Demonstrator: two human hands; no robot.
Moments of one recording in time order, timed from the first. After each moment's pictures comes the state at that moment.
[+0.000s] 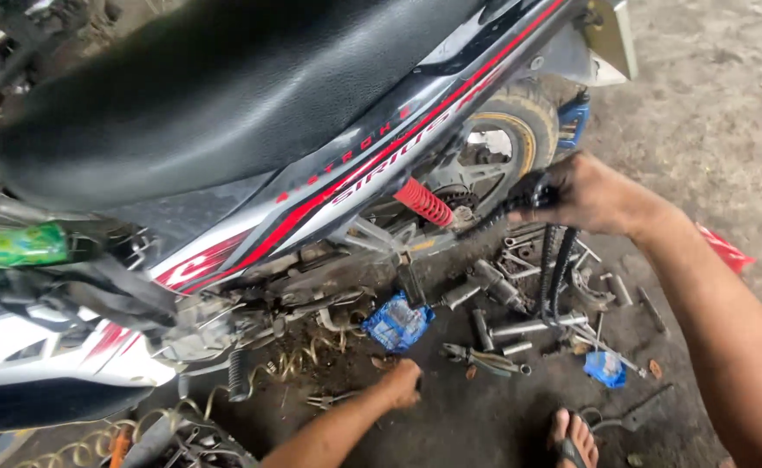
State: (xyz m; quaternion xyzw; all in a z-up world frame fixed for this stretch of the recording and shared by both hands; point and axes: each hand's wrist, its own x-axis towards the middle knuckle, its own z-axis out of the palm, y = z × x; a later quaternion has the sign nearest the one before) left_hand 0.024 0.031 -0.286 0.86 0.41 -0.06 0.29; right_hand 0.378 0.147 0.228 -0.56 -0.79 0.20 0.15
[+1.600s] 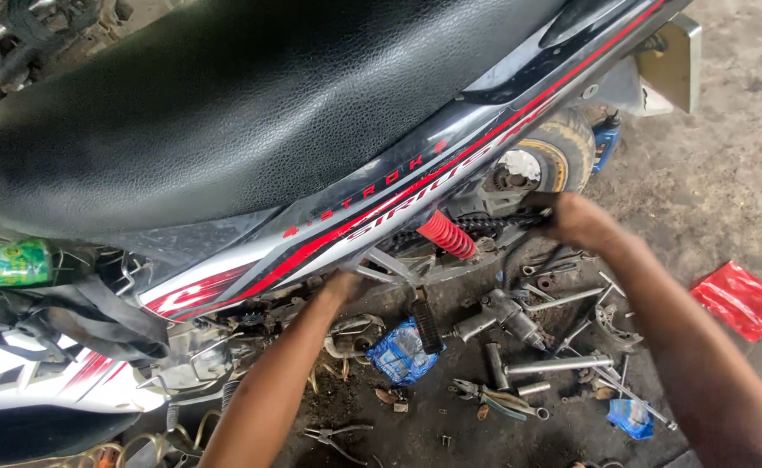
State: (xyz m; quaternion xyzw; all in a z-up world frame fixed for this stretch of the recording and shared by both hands) left_hand -0.069 0.311 -0.178 0.53 0.61 0.22 0.54; right_hand 0.403 0.272 0.067 -0.55 -0.79 0.23 0.15
